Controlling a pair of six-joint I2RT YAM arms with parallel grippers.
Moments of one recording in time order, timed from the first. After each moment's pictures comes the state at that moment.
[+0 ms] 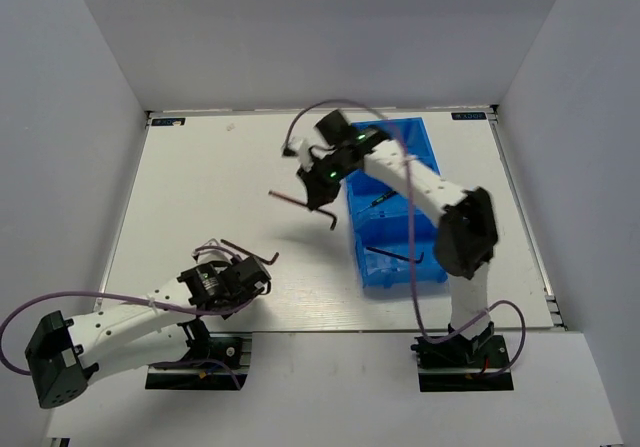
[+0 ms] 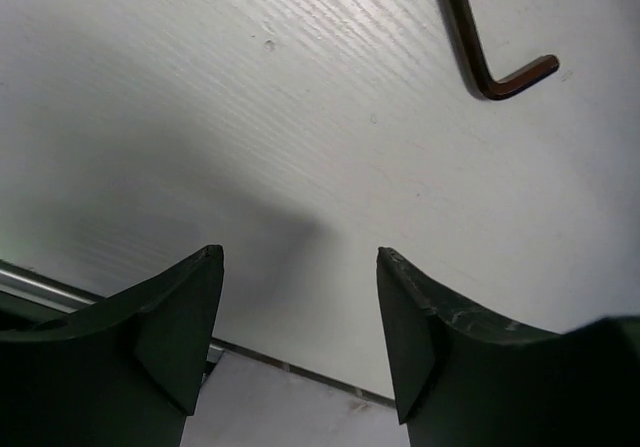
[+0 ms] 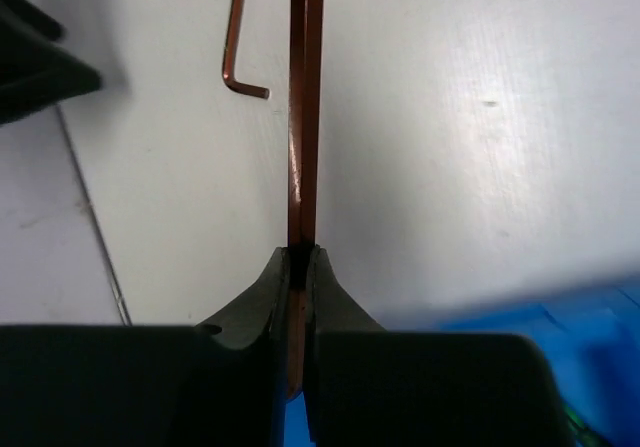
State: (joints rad) left arm -0.99 0.87 0.53 -0.98 -0.50 -1.57; right arm 0.75 2.02 1.86 -0.93 -0.55 -0.38
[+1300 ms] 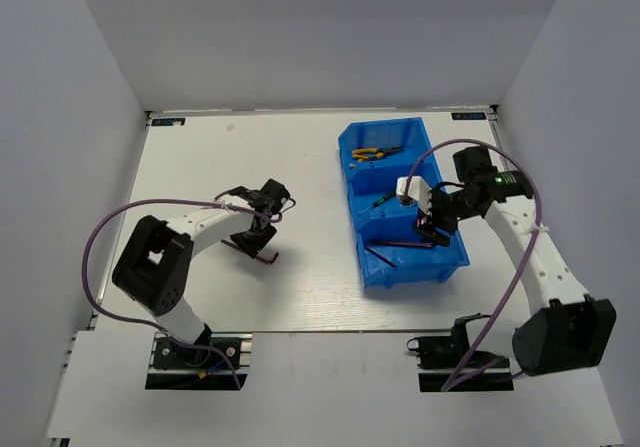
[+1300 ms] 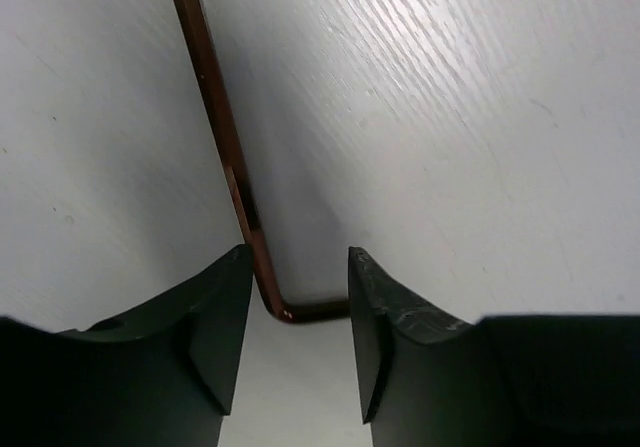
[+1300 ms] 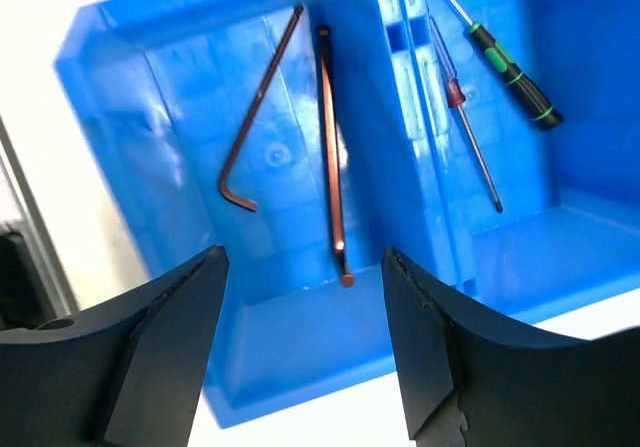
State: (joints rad) left arm -0.58 1.61 1.01 -0.85 -0.42 -1.47; right arm 0.20 1.25 1.17 -1.14 -0.54 -1.20
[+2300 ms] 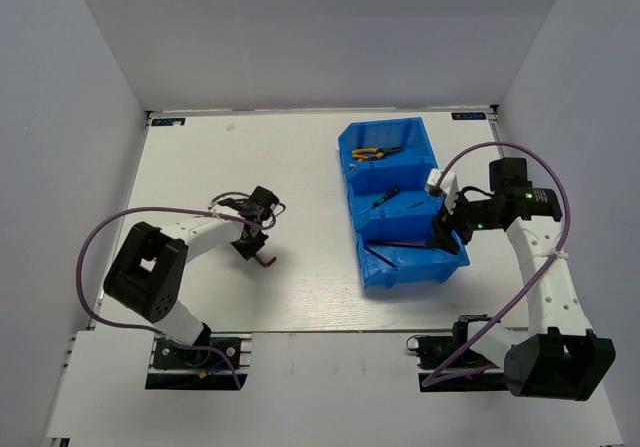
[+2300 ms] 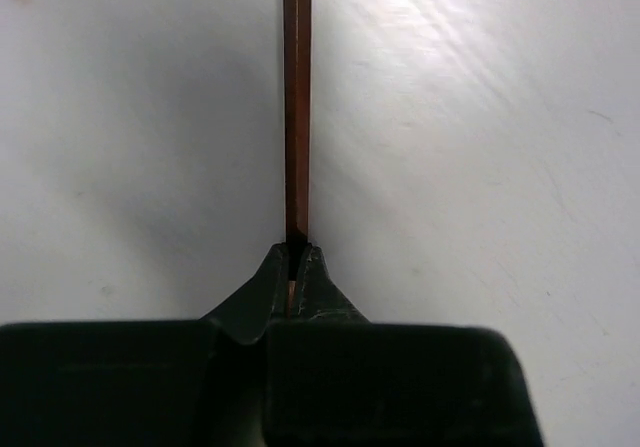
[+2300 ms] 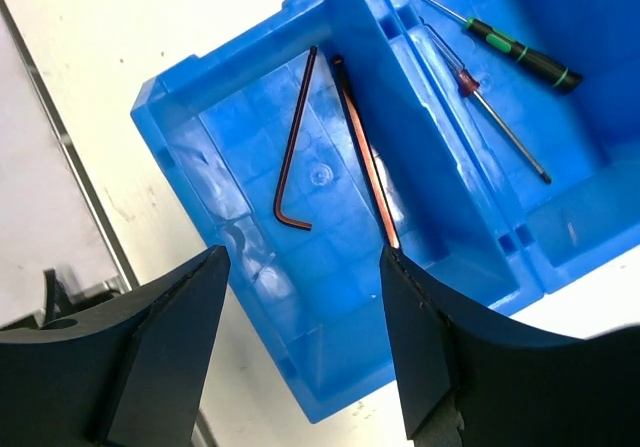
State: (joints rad) left arm -0.51 1.56 0.85 -0.70 -0.42 -1.32; right arm 0.00 1.10 1.10 -1.19 -0.77 -1.07
